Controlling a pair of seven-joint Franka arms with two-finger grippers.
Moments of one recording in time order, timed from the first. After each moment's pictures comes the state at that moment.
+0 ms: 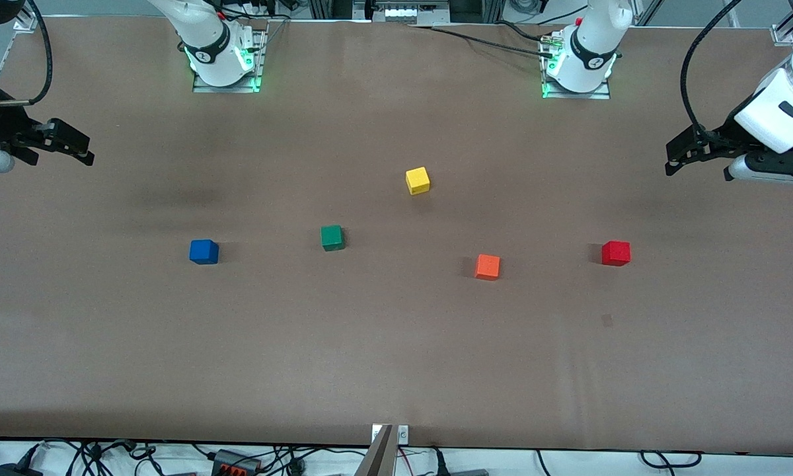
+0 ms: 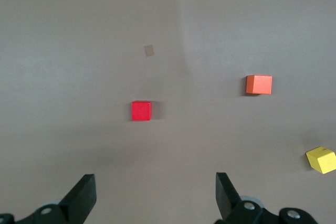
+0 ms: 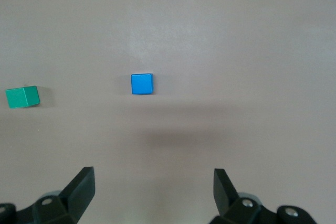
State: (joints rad) left arm -0.01 -0.04 -0.05 -1.69 -0.02 1.68 0.02; right arm -0.03 -0.07 0.00 -1.76 -0.01 1.68 -0.04
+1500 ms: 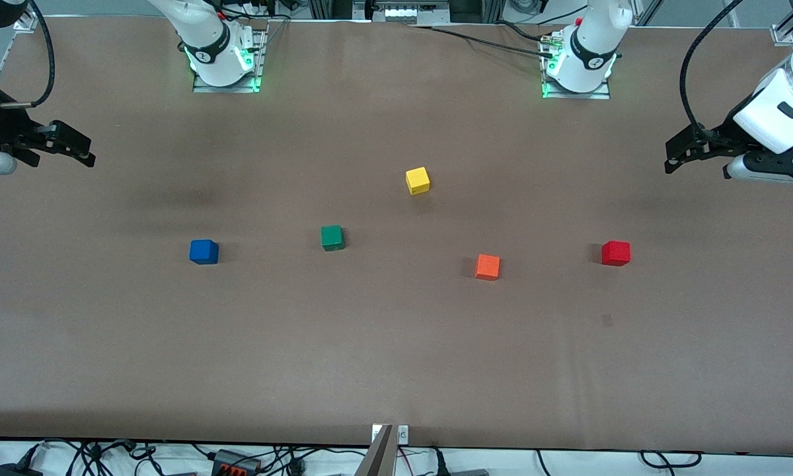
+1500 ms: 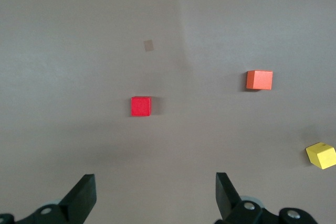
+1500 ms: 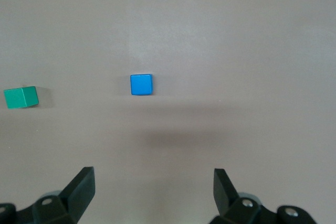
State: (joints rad) left arm -0.01 -0.04 -0.05 -1.68 -0.02 1.66 0.02; right arm -0.03 -0.07 0.00 -1.77 -0.01 1.69 -0.04
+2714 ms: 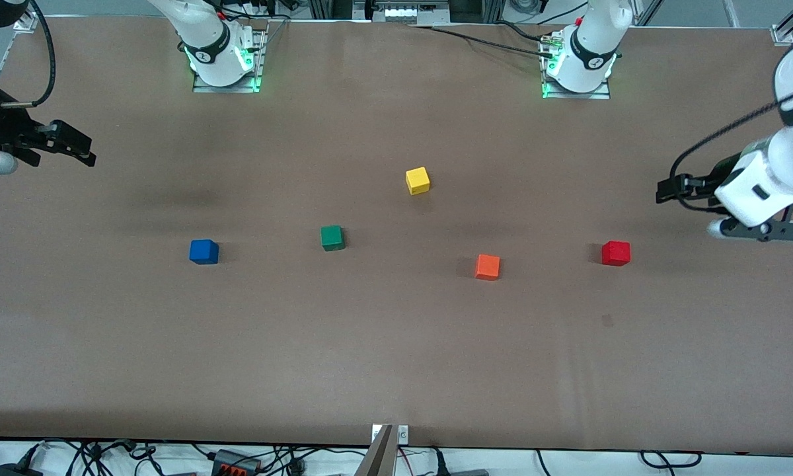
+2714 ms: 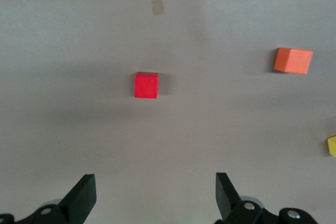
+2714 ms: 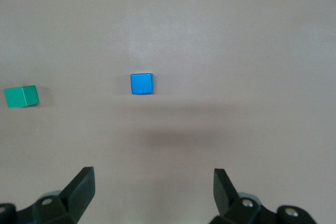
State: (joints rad) left arm 0.03 0.21 -0.03 -1.60 -0.02 1.59 0.02; right arm -0.03 -0.07 0.00 -1.77 -0.01 1.69 -0.04
